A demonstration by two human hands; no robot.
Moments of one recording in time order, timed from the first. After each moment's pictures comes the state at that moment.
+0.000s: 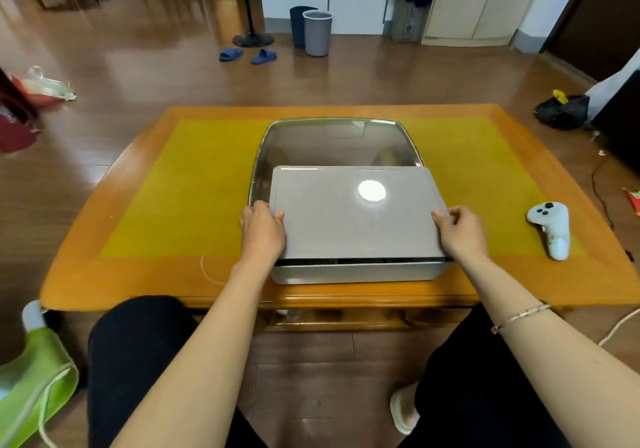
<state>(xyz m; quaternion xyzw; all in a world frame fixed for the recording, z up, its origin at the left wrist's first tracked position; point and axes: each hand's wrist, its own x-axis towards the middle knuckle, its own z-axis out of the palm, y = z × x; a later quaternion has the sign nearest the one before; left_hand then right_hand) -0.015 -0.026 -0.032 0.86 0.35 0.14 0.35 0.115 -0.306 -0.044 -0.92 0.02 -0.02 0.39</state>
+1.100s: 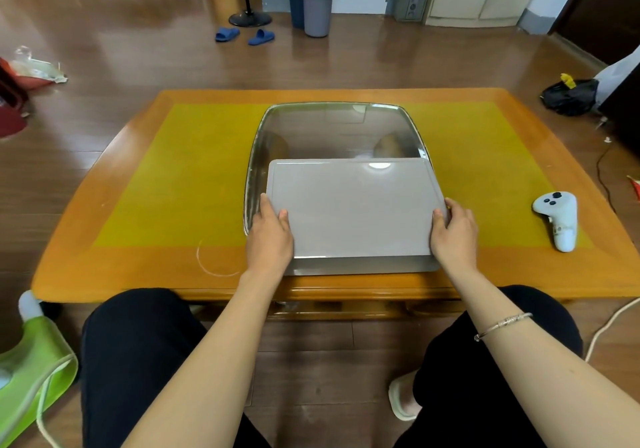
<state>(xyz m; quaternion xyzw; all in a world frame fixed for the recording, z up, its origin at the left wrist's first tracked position) -0.020 -0.040 -0.064 0.88 0.32 0.14 0.33 0.093 -0.293 -0.067 -0.92 -0.01 -0.09 0.37</state>
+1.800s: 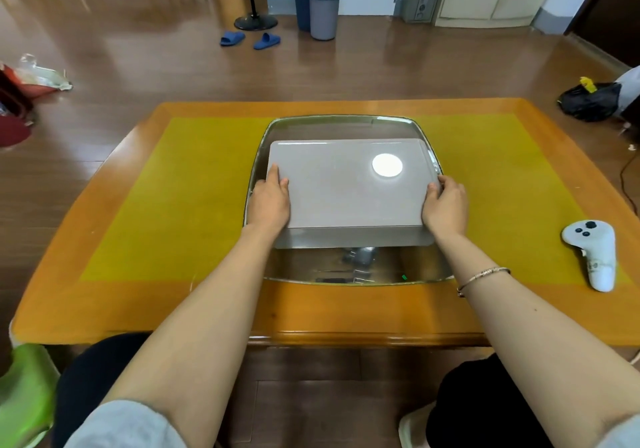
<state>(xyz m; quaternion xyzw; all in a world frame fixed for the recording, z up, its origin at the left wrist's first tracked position) 0.099 0.030 -0.053 0.91 0.30 0.12 0.26 0.204 -0.232 -0.059 -0.92 0.00 -0.09 0.38</state>
